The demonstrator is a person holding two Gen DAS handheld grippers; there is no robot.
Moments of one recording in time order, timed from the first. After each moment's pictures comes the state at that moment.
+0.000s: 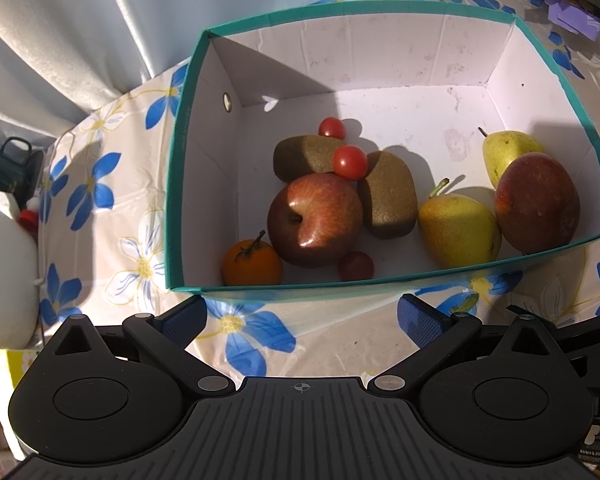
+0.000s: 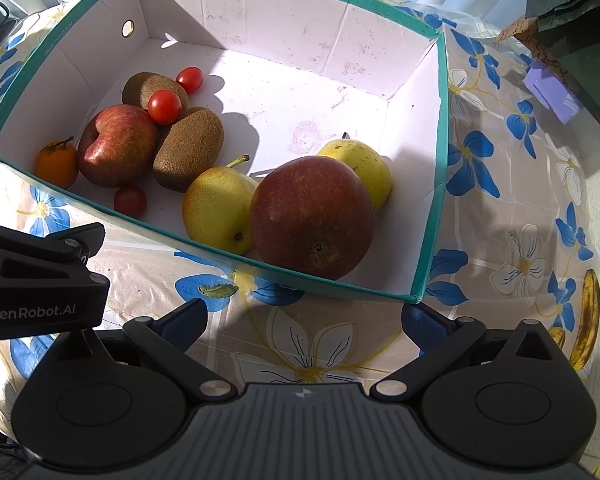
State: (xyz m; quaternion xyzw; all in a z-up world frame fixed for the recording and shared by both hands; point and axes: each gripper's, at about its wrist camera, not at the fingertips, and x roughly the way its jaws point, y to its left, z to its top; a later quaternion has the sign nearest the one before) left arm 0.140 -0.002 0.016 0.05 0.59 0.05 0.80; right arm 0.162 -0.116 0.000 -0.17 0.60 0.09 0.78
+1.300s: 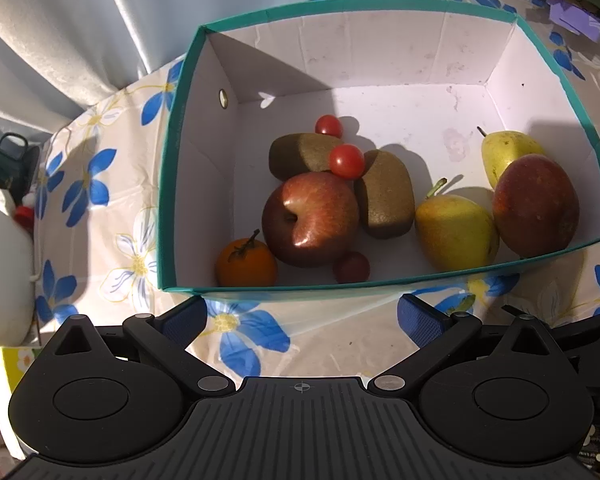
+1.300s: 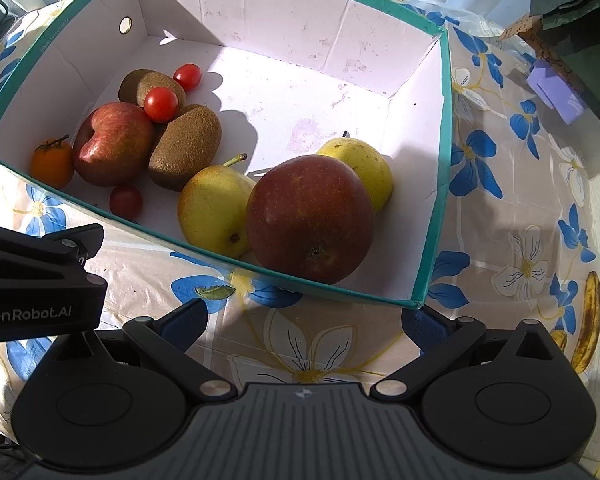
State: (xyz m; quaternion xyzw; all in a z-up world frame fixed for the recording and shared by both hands) left arm 0.143 -0.004 0.013 0.05 0.60 0.05 0.80; right arm 0.165 -0.117 -0.004 -0.17 0.60 0.09 0.78
